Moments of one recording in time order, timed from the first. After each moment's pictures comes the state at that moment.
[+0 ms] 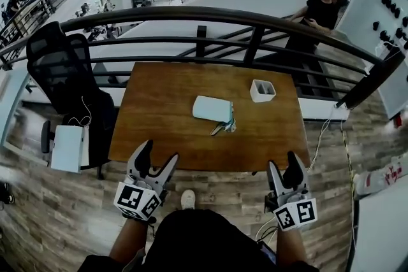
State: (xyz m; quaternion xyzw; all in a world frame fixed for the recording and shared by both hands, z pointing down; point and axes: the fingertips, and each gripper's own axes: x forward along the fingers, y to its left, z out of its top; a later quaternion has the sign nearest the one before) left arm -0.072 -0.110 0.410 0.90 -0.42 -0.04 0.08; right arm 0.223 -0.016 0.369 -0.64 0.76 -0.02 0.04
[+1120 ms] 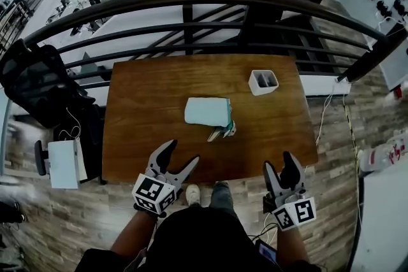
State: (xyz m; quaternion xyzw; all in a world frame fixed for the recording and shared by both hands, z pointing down) left arm 0.030 -0.206 0.503 0.94 -0.29 0.07 0.16; right arm 0.242 -0.101 0.433 -0.67 0.74 -0.10 0.02
